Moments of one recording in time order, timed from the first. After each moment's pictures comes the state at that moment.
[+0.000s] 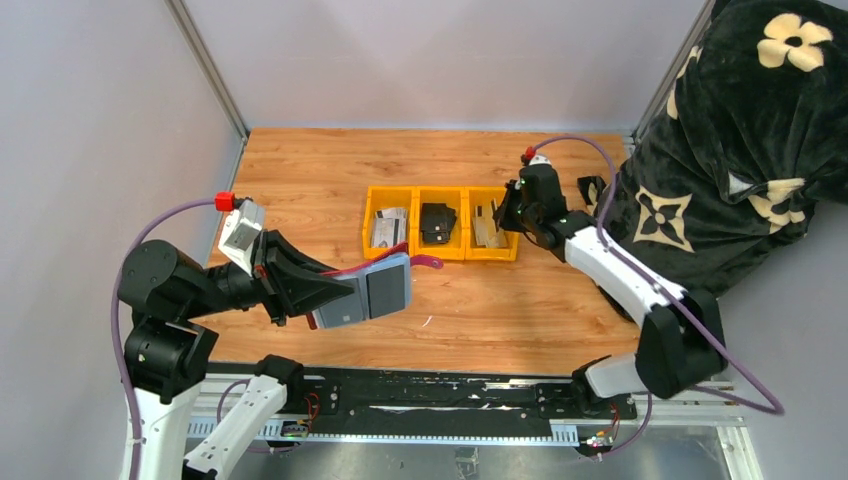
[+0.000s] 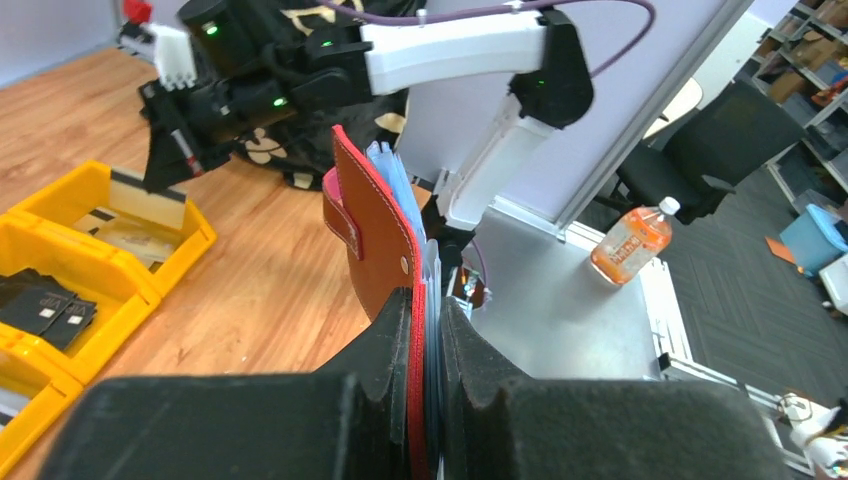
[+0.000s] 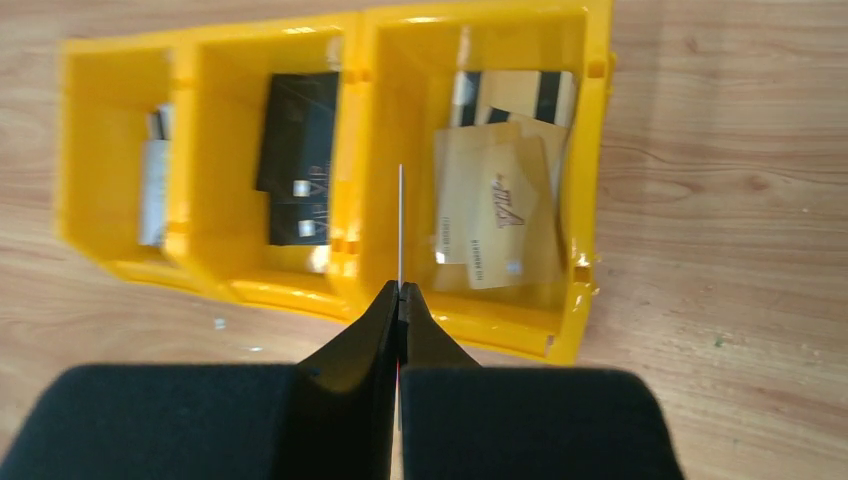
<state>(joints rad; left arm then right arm) -0.26 0.61 1.24 -0.52 1.06 -0.44 0.43 1.33 1.00 -0.24 0.03 0.48</state>
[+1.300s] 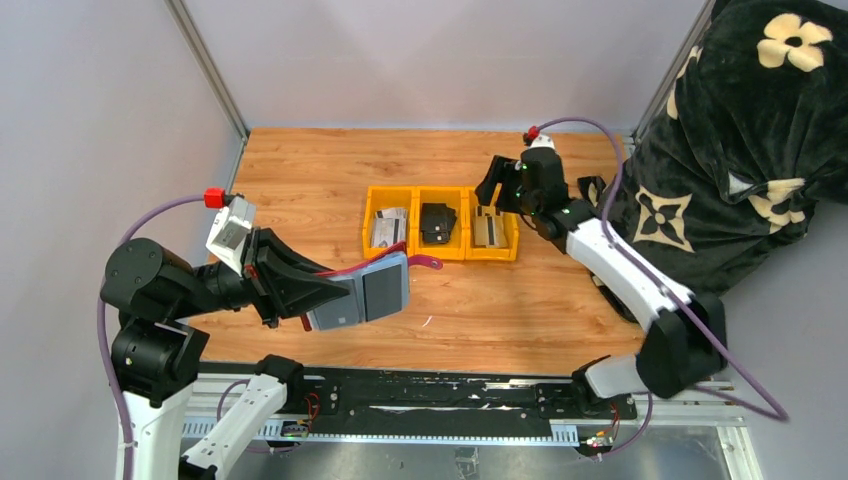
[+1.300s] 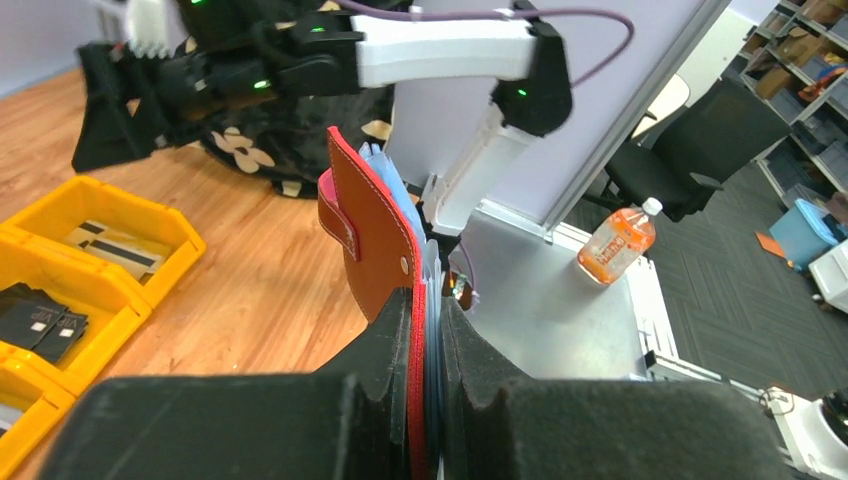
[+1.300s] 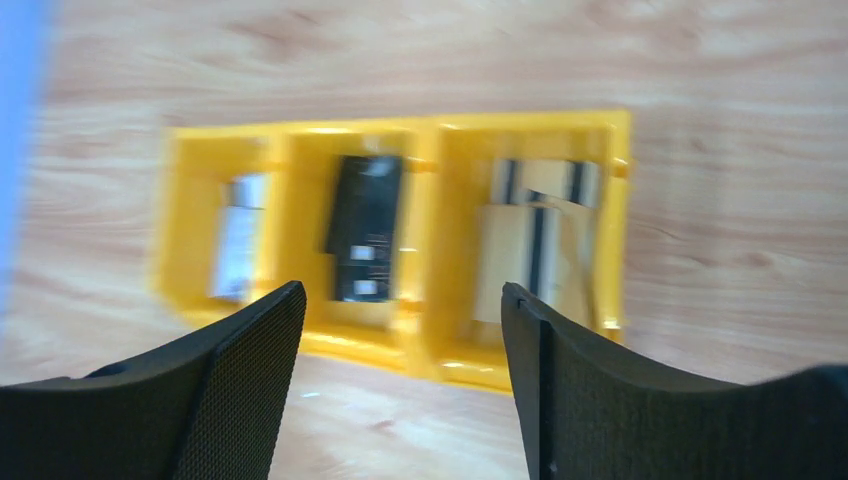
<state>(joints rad) -0.26 0.64 1.34 -0.57 1.09 -0.46 0.44 1.45 1.14 -0.25 0.10 0.46</state>
